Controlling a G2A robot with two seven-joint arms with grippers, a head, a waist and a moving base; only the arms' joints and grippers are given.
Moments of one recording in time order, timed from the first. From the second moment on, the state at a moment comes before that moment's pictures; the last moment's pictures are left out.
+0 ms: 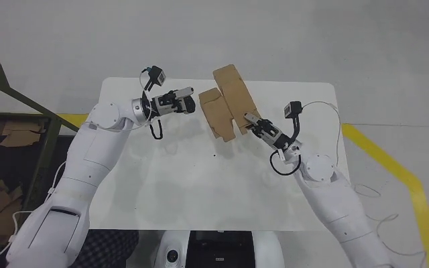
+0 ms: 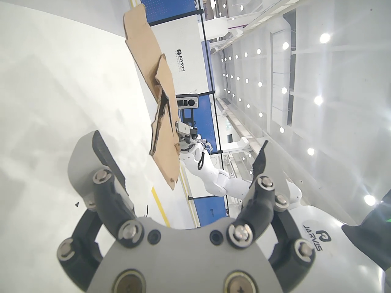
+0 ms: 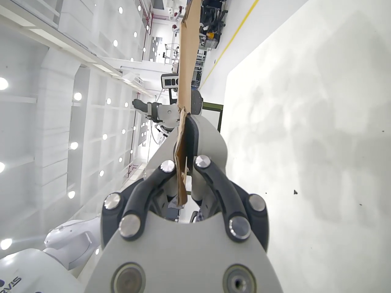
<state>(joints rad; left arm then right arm) 0.86 -1.05 -1.12 -1.15 -0.52 -0.35 -1.06 -1.17 -1.19 1.08 -1.42 0.34 -0.35 0.49</state>
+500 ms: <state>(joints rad) 0.91 -1.06 -1.10 -1.24 -0.49 -0.33 -1.00 -1.20 -1.22 1.03 -1.48 0.32 -0.28 0.34</state>
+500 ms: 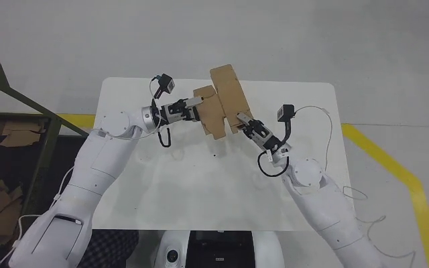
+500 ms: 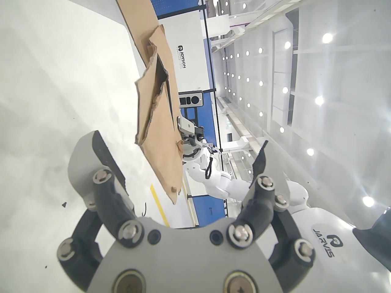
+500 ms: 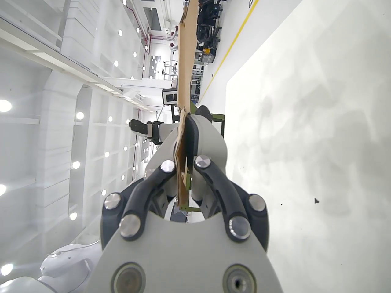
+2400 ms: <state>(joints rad) 0.85 -1.06 -1.15 -1.11 -0.56 -0.32 -1.43 -1.19 -1.23 1.19 -1.39 0.45 -0.29 0.74</state>
